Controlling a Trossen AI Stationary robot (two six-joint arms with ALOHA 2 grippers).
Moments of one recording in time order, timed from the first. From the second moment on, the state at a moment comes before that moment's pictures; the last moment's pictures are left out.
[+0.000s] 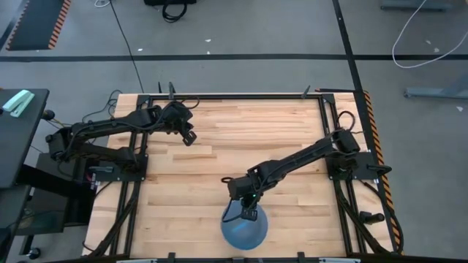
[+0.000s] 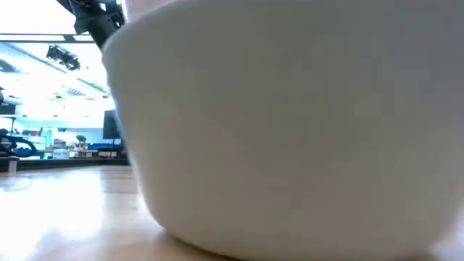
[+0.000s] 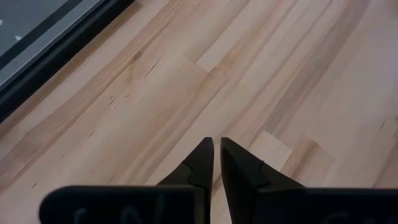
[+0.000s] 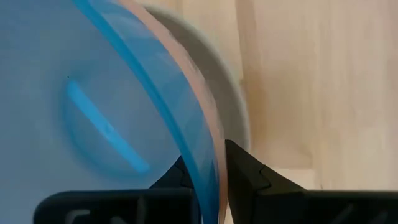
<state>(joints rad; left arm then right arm) 0.43 1.15 0.78 -0.53 -0.13 -0.19 0.31 2.00 1.54 -0.75 -0.24 0.54</state>
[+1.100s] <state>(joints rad) 0.43 1.15 0.78 -0.53 -0.13 -0.19 -0.06 2.00 1.55 -0.94 -0.19 0.33</state>
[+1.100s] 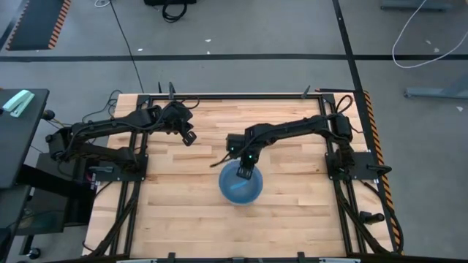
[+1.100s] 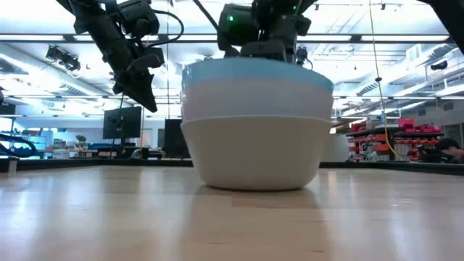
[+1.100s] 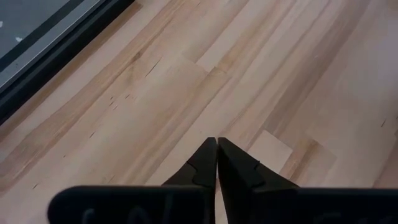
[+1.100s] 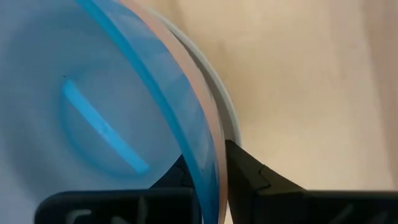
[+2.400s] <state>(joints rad) 0.43 1.15 0.78 -0.53 -0.13 -0.19 -0.09 2.01 1.74 -1.15 -0.07 0.37</state>
